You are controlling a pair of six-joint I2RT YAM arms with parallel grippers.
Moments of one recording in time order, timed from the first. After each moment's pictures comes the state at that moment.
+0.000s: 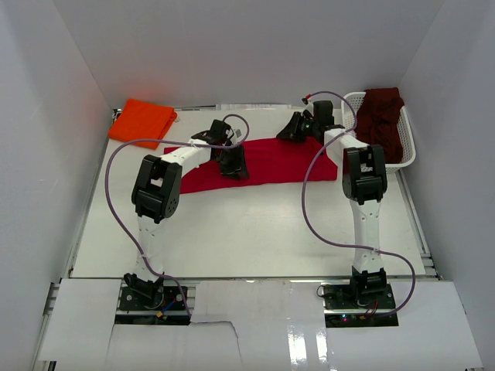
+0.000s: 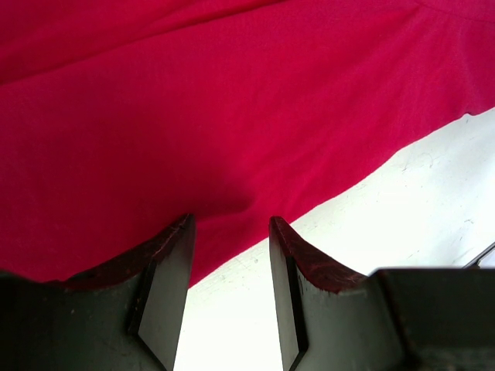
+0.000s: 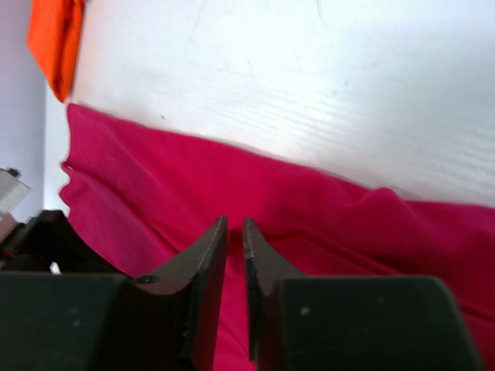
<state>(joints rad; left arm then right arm) -0.42 2.19 1.65 -0.52 0.40 -0.42 0.19 2.42 1.86 -0.08 -0.67 0.51</state>
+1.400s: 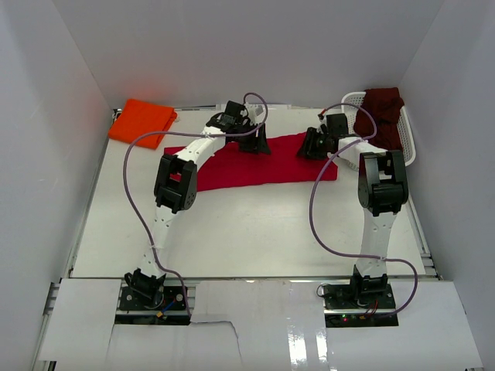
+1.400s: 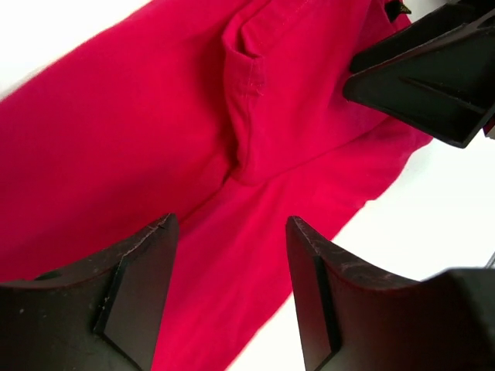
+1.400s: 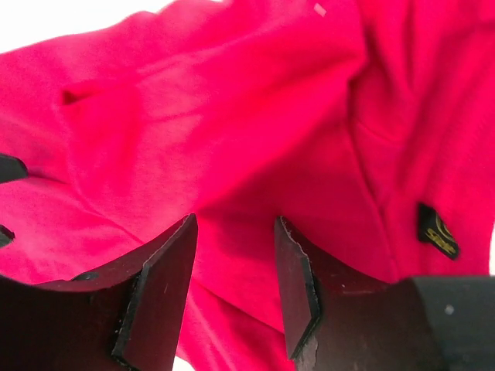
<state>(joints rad) -0.45 2.48 2.20 -0.54 0.51 -0.29 0.14 2.14 1.50 -0.19 -0.38 0.31</state>
